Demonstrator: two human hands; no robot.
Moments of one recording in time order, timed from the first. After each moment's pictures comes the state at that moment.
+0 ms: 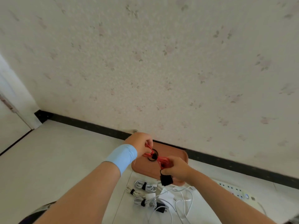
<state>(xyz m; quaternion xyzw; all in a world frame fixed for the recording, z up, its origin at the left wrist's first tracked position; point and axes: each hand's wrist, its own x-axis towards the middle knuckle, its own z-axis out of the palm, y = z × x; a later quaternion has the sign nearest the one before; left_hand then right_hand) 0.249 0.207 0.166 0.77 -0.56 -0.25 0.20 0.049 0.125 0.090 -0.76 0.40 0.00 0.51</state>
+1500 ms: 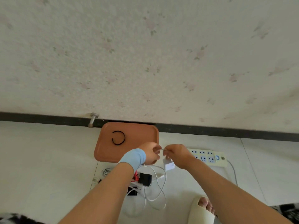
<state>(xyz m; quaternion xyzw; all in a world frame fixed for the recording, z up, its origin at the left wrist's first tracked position) 0.102 0.106 0.008 0.69 -0.52 -0.49 0.06 -0.066 0.055 -0.003 -0.76 0.51 0.08 0.40</state>
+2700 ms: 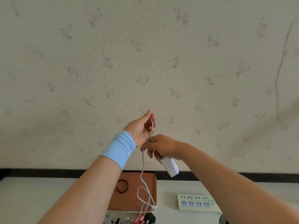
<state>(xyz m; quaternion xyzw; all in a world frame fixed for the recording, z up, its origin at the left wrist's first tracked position) 0.087 0.108 0.345 0.41 -0.21 -0.63 0.62 -0.043 0.079 0.310 -0.77 0.36 -0.07 0.52</state>
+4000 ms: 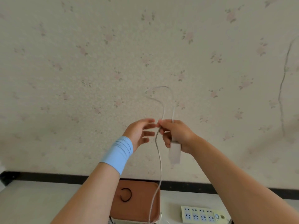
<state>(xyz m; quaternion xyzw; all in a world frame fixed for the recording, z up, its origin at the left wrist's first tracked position) 0.100 0.133 0.374 0.57 -0.37 -0.47 0.56 -0.054 0.075 0.377 -0.62 0.31 -0.30 0.65</state>
